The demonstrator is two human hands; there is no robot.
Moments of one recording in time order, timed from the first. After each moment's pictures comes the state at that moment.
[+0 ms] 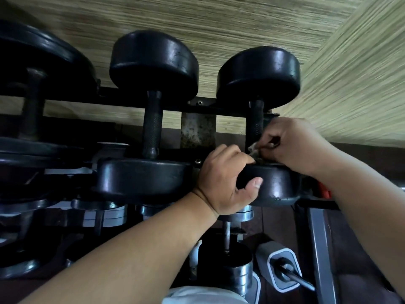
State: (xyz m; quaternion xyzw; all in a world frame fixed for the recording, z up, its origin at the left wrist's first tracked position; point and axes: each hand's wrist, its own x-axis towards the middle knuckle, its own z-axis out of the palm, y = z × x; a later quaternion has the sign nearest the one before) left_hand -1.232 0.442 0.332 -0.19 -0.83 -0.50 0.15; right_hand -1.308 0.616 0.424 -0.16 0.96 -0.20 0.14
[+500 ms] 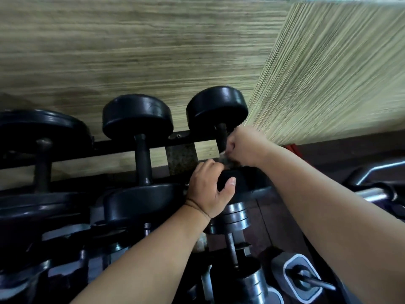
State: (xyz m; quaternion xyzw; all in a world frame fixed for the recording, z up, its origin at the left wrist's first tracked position) left_hand -1.231 0.437 0.339 -0.21 -0.85 -0.47 0.12; right_hand -1.308 0.584 0.442 -0.03 0.98 -0.11 0.17
